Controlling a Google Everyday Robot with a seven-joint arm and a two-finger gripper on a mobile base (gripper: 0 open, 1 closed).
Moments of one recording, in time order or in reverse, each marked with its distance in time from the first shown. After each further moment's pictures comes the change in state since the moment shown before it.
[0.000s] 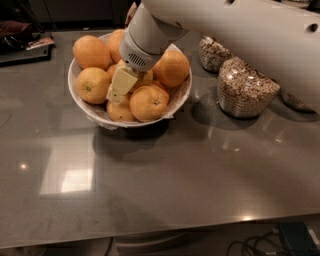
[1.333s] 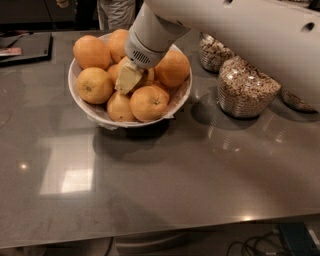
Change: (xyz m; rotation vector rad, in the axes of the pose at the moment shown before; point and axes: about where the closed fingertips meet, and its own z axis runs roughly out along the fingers) arm 0.015 -0.016 -0.002 0.037 0.048 0.028
